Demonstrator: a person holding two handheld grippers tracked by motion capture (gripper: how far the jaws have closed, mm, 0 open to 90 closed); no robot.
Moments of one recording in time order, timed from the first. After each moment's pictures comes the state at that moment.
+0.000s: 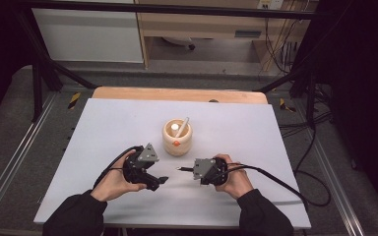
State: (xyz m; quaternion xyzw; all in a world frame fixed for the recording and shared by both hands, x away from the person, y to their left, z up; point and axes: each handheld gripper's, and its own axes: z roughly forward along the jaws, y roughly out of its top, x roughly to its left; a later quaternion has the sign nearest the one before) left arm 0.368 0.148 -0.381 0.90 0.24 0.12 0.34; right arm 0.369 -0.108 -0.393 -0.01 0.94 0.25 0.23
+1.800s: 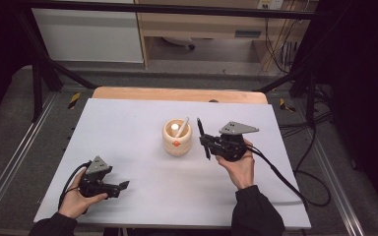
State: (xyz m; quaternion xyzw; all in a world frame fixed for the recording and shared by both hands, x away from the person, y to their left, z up) left arm 0.347 0.267 -0.443 0.82 0.40 0.15 0.38; right arm 0.400 -0.145 -0.346 0.35 0.77 0.51 0.17
